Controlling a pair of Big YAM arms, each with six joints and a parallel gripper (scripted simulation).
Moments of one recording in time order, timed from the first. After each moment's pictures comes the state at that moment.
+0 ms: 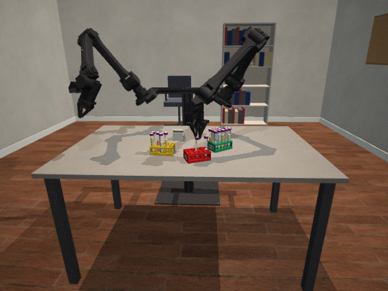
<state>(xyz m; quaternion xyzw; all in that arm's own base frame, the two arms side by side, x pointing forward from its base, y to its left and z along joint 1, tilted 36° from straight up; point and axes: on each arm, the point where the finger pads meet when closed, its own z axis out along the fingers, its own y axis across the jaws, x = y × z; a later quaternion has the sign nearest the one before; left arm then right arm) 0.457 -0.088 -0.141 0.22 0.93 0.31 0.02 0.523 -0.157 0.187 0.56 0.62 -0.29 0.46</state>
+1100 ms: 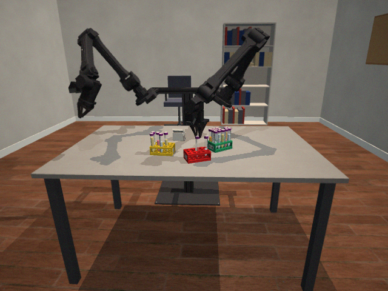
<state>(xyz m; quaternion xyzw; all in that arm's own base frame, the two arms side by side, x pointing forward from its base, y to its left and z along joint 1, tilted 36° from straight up) 0.455 -0.090 -0.137 0.22 0.93 0.31 0.01 0.523 -0.157 0.187 0.56 0.62 -0.29 0.46</state>
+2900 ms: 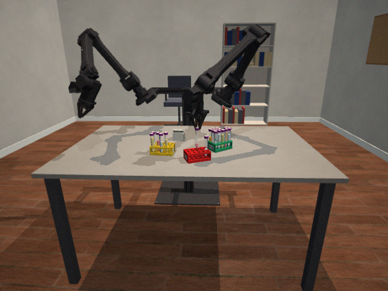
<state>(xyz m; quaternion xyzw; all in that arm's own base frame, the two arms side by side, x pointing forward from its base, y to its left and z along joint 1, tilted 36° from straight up) 0.447 -0.117 -0.101 0.22 0.93 0.31 0.01 0.523 -0.157 0.187 0.56 0.62 -0.29 0.46</state>
